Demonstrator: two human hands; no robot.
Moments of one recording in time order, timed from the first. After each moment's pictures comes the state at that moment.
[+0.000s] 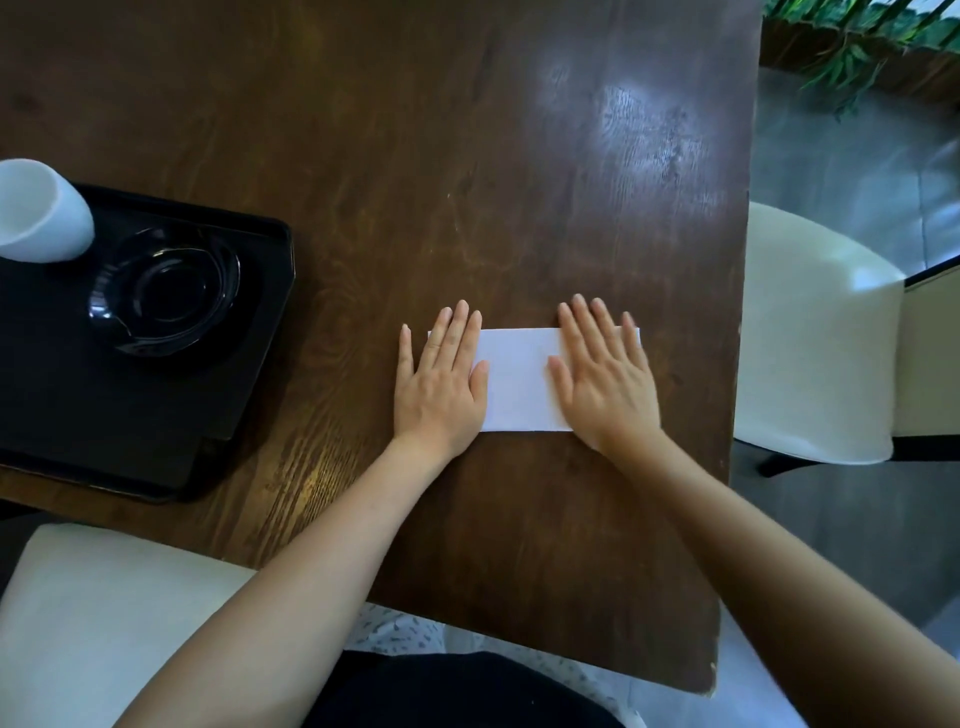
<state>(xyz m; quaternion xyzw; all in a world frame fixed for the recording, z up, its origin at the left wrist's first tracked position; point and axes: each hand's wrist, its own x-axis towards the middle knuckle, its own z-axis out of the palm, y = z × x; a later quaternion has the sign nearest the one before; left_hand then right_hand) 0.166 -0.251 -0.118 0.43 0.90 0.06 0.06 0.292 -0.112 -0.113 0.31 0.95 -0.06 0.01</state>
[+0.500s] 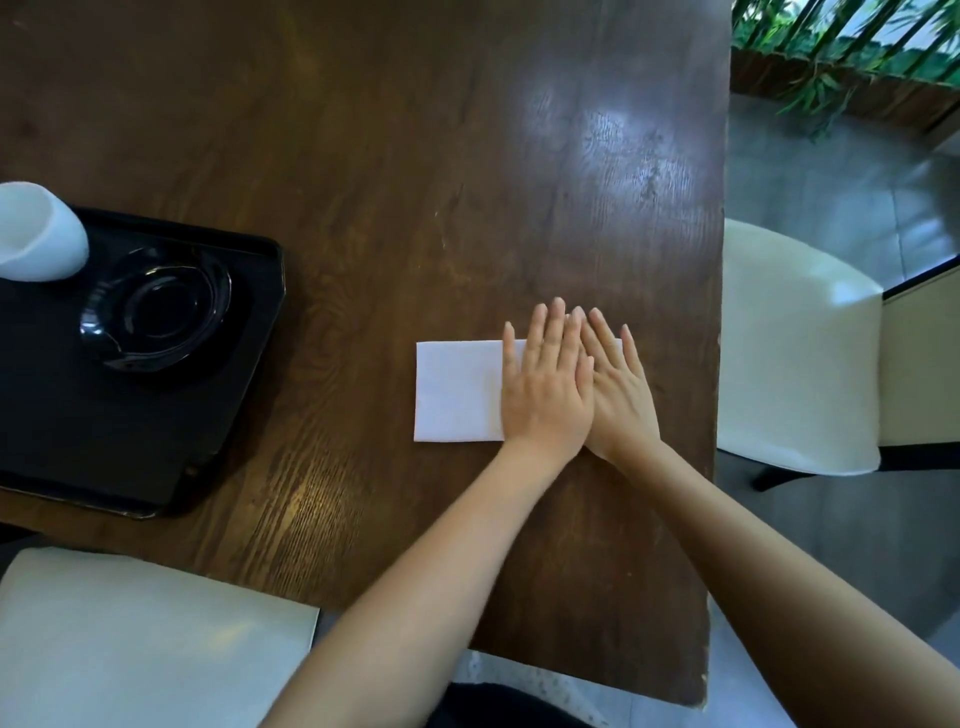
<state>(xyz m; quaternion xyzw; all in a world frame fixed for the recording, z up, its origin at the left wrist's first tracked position) 0.242 -0.169 -0.093 0.46 0.88 0.13 0.06 0.309 -0.097 -0.114 0.27 0.96 -0.06 0.03</state>
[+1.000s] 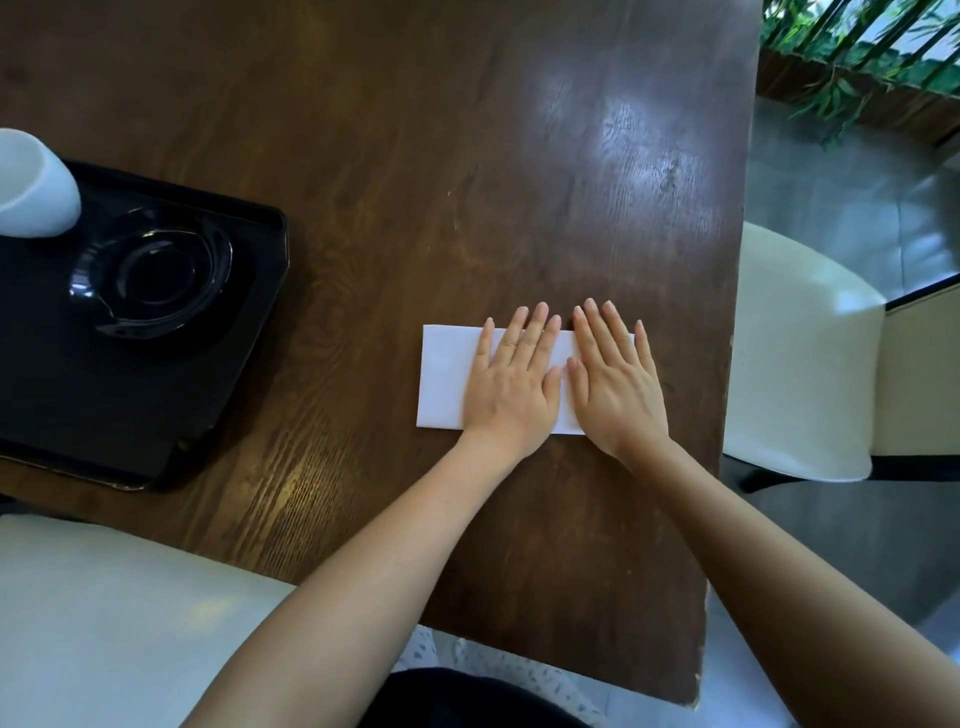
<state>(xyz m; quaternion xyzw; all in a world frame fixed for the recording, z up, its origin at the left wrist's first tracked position) 0.211 -0.198 -0.123 0.49 0.86 0.07 0.06 0.307 -0.097 -0.120 0.30 0.95 -0.07 0.00</state>
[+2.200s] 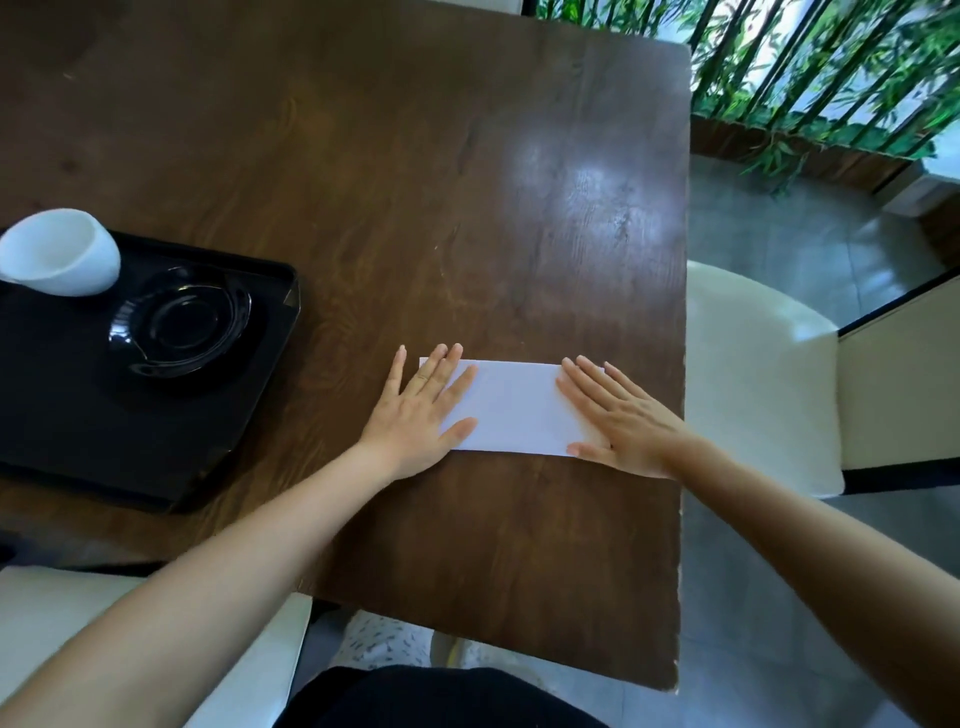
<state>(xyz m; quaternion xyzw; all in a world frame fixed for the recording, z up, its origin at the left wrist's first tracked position) 0.146 -0.273 -0.111 0.59 0.81 -0.04 0.06 0.355 -0.061 -0.092 0.08 0.98 -0.03 0.16</state>
